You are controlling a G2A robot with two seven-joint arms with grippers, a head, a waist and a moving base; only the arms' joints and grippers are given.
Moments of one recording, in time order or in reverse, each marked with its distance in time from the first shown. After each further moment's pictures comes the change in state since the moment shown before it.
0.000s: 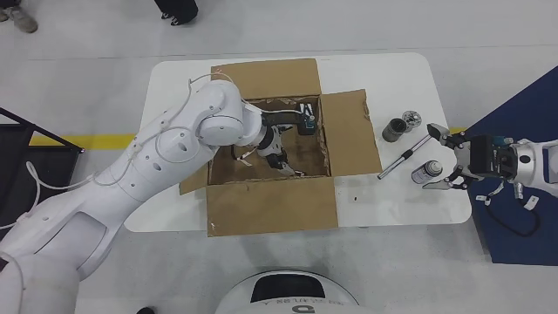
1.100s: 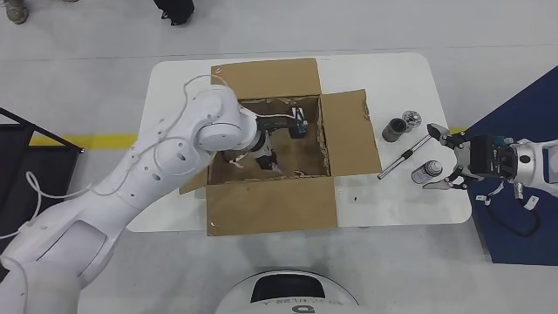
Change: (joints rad) left arm 0.058 0.006 -0.046 -0.056 0.101 0.033 -0.113; right arm 0.000 0.000 0.000 0.000 0.000 0.000 0.000
